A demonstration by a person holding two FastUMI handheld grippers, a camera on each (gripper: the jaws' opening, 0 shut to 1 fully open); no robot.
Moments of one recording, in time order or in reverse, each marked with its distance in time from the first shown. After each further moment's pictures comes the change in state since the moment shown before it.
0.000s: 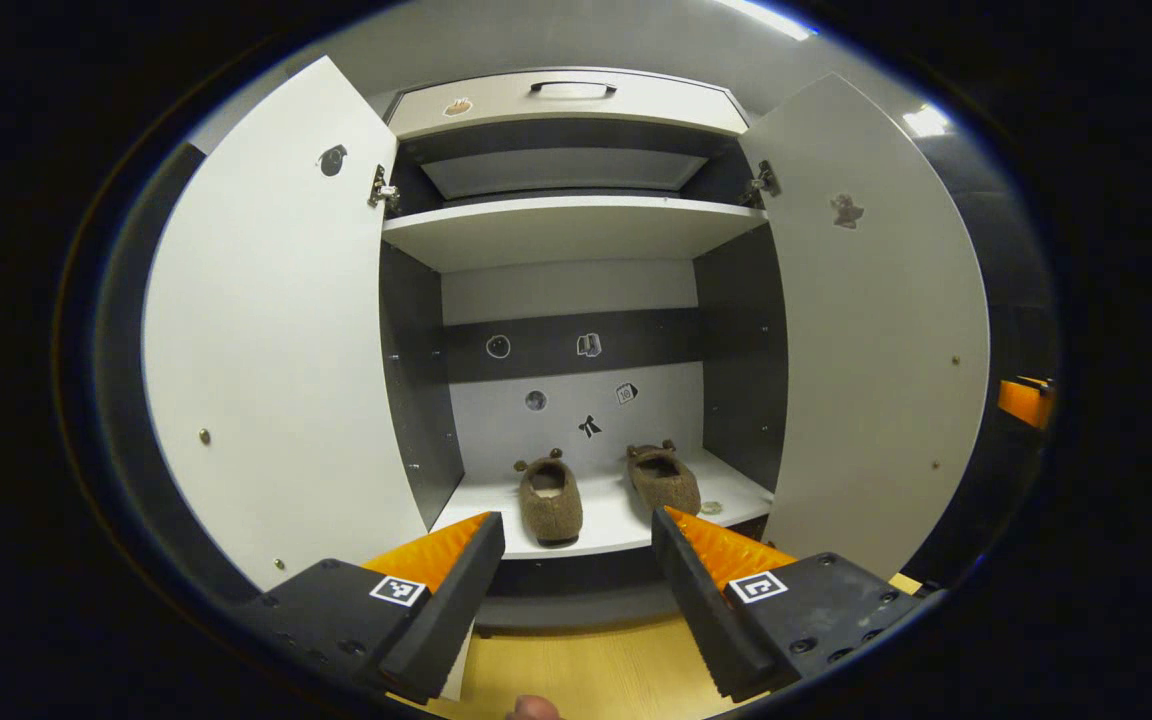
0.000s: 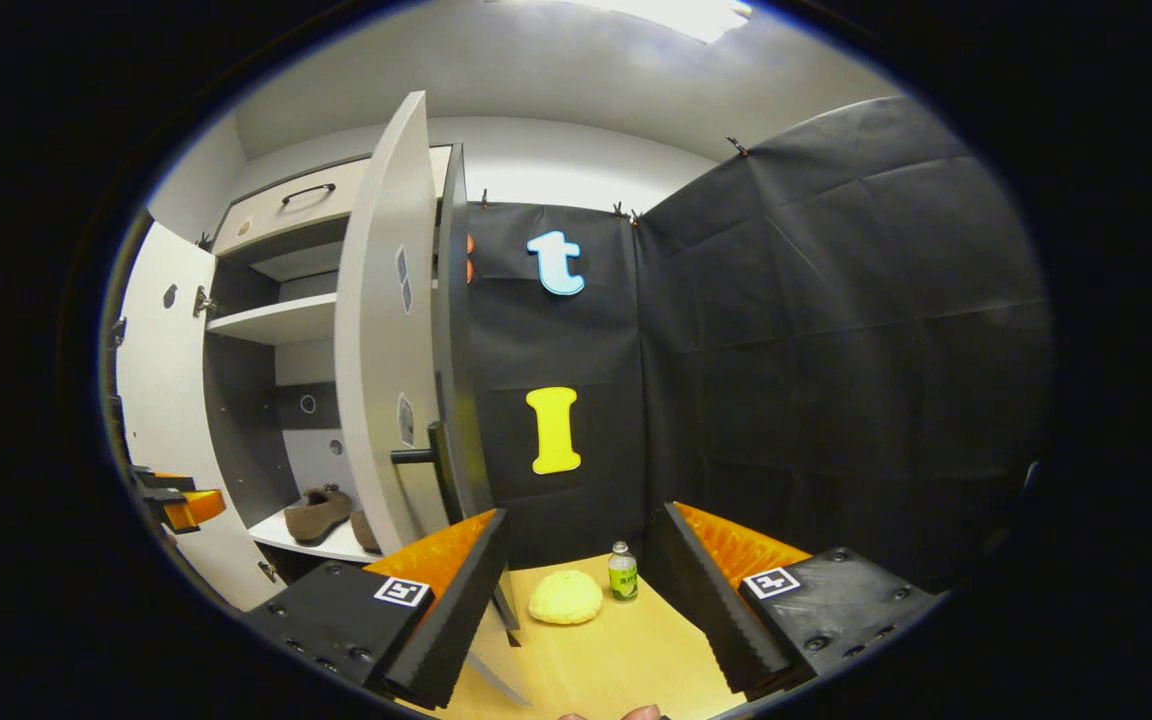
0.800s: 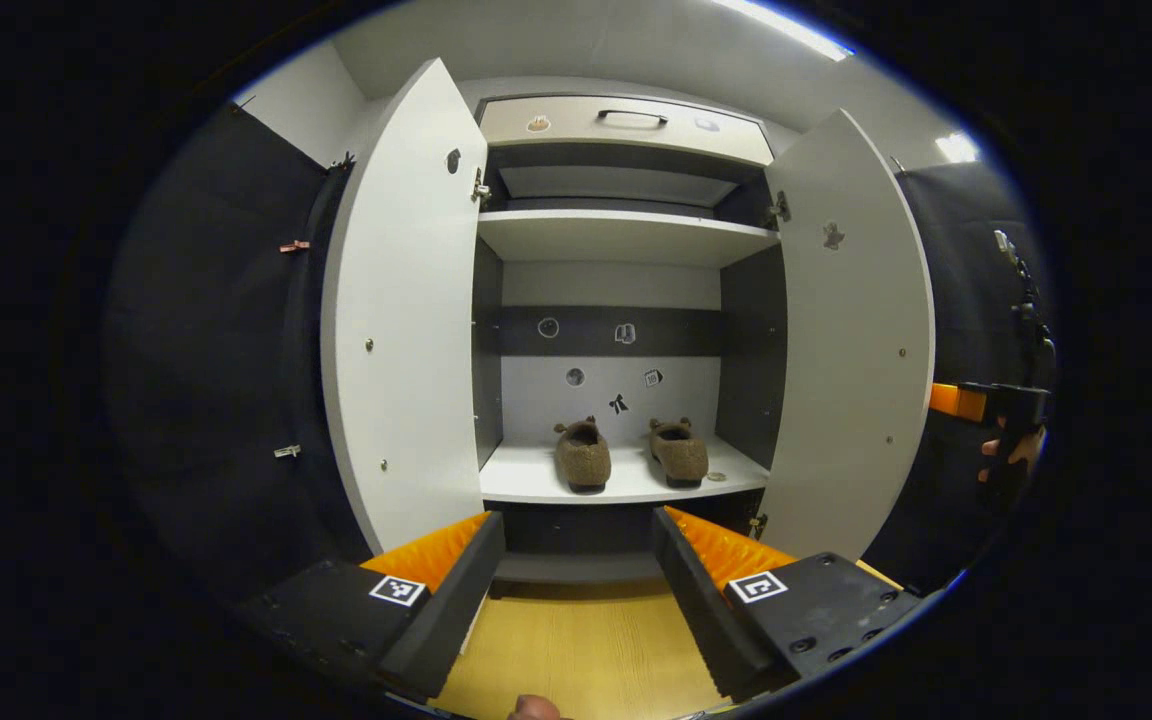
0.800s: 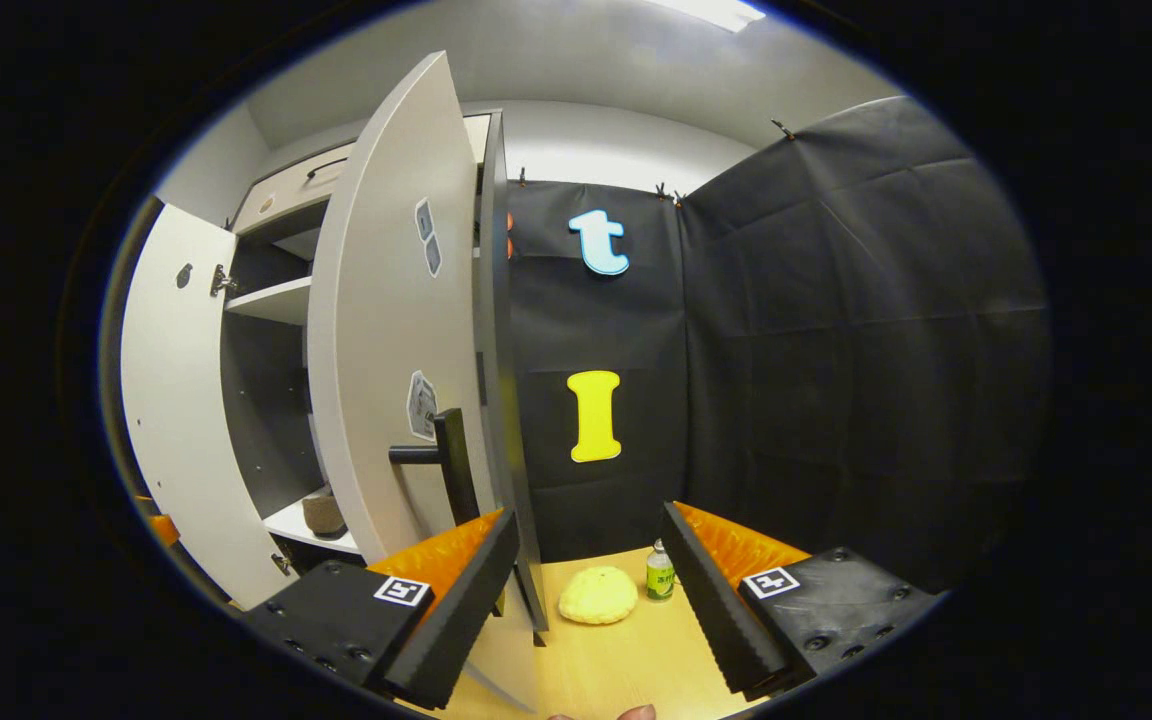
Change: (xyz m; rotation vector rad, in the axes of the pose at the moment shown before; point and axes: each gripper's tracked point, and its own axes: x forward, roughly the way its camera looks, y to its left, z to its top) left arm -0.093 0.026 -0.033 -0.109 -0.015 0.077; right arm 0.028 0.059 -0.020 0.003 0.045 0.135
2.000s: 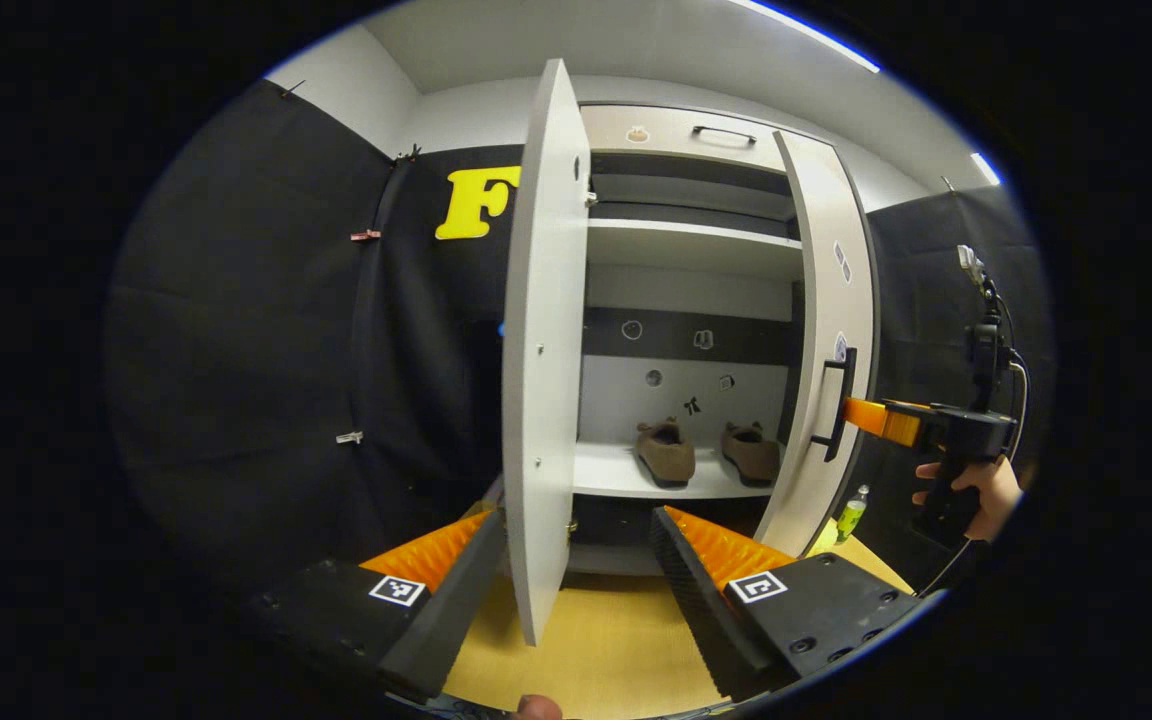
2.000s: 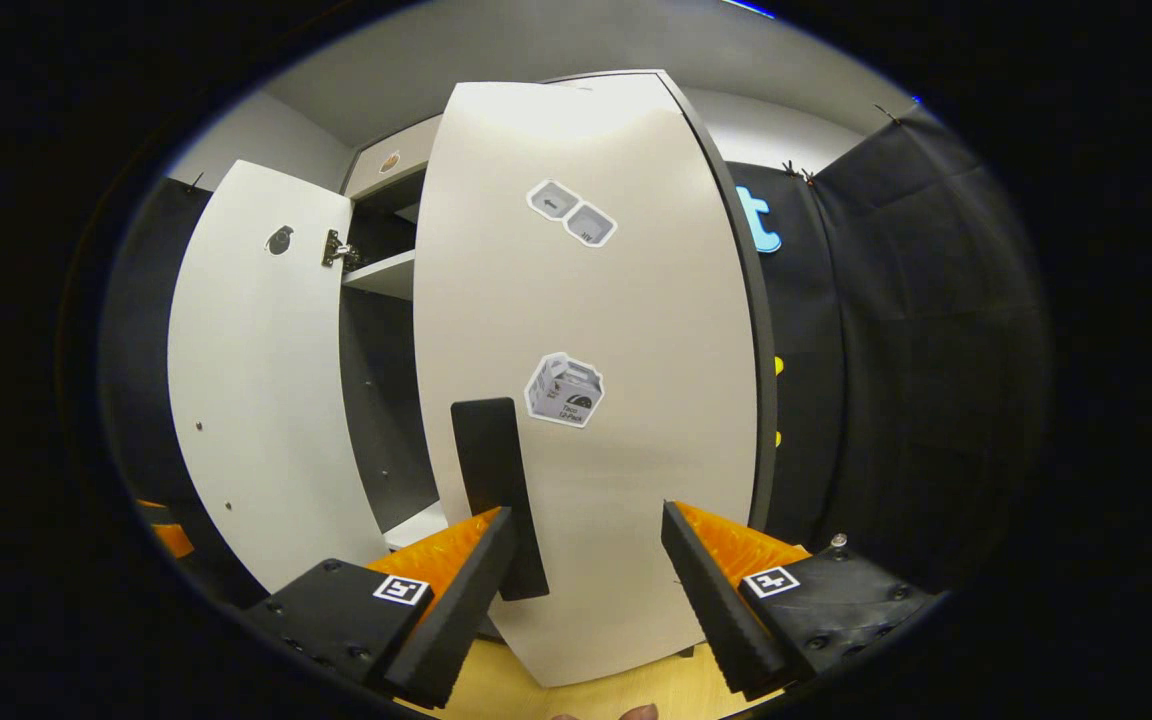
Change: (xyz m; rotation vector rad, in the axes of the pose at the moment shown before) left arm -0.041 0.106 0.005 -0.057 0.017 0.157; right arm 0.049 0.209 -0.037 0.015 0.041 0.326
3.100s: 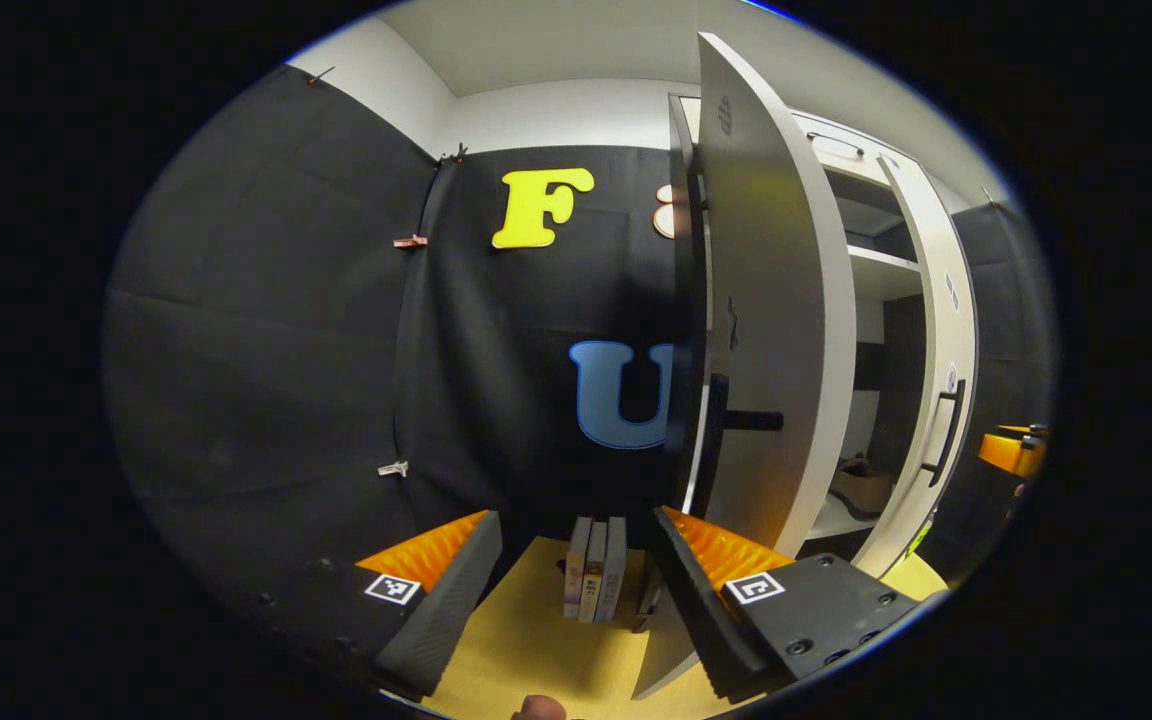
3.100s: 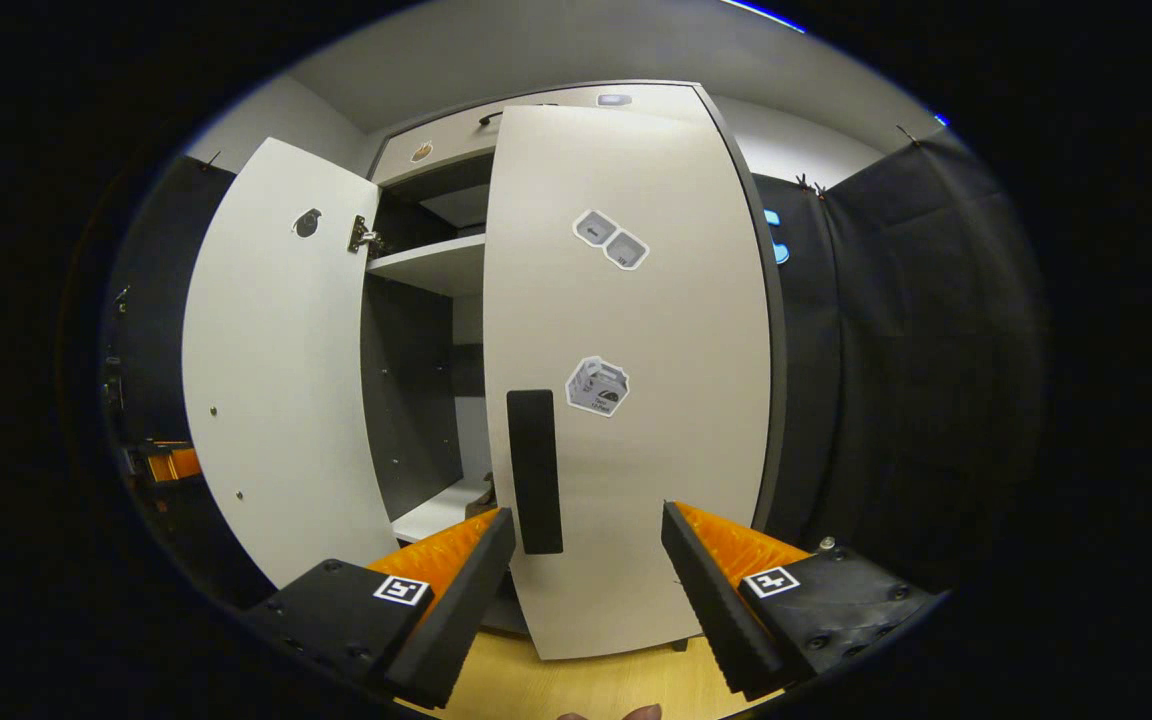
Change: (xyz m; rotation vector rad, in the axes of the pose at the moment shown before) left arm 0.106 0.125 0.037 0.006 -0.041 0.090; right arm -0.029 0.024 0.001 -0.075 0.002 -0.016
